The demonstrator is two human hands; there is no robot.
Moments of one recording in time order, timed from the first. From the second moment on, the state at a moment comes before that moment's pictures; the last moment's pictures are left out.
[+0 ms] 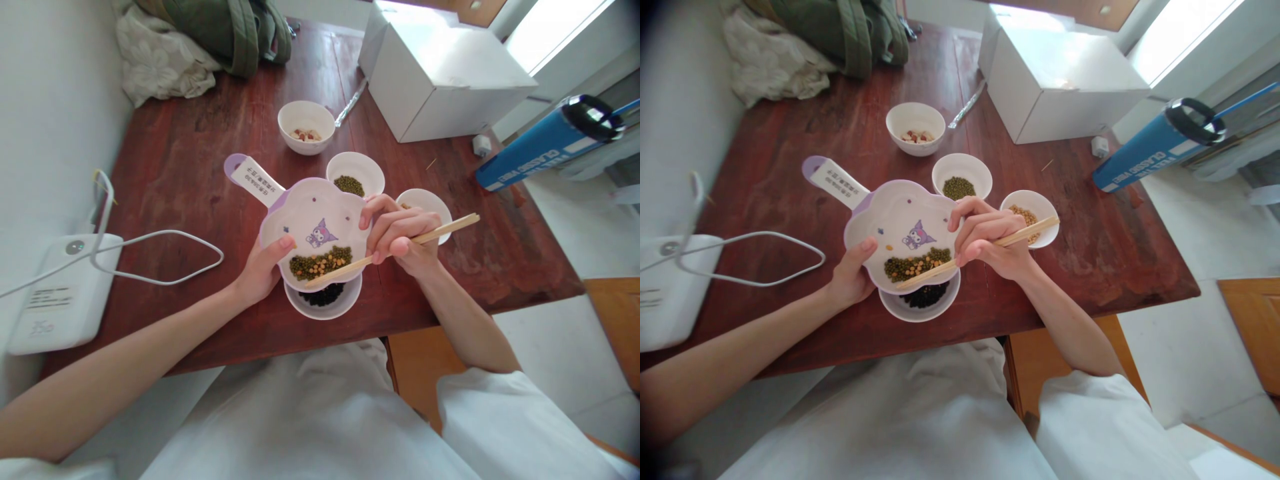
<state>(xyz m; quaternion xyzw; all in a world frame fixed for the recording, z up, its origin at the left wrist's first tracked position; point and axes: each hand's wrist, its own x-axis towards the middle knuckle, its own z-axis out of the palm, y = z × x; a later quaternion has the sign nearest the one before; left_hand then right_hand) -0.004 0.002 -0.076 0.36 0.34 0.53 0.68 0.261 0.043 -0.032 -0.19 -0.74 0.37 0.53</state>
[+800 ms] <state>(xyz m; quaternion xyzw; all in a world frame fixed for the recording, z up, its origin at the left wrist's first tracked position) -0.002 0.004 -0.073 0.37 0.33 0.53 0.68 0.258 0.045 -0.039 -0.20 -0.73 0.37 0.54</state>
